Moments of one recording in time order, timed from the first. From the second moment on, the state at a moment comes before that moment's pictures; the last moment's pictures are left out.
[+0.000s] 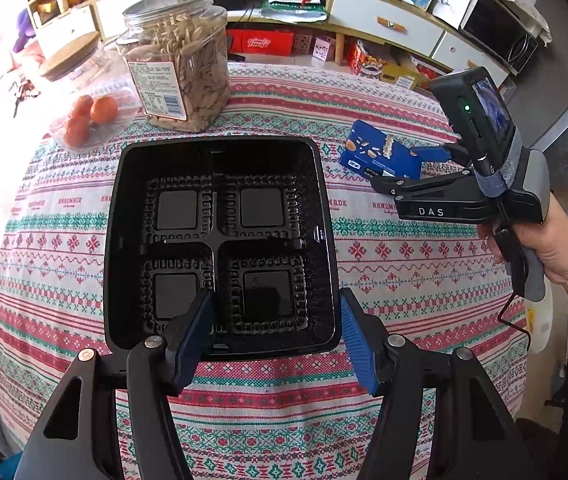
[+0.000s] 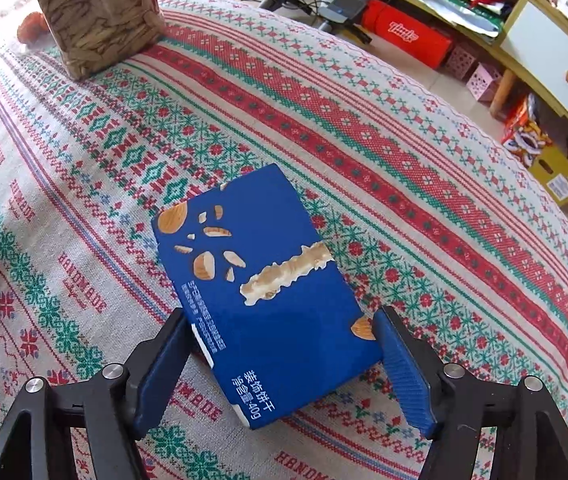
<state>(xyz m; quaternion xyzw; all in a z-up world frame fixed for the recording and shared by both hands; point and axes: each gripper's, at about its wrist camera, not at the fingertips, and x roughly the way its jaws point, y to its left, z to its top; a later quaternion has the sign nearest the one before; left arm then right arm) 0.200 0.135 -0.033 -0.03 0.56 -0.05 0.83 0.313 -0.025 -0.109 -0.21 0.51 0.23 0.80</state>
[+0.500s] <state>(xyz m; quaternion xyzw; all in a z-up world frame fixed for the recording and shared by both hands) 0.171 0.103 -0.011 -0.01 0.53 -0.09 0.84 0.211 -0.083 -0.045 -0.17 0.50 0.19 0.83</state>
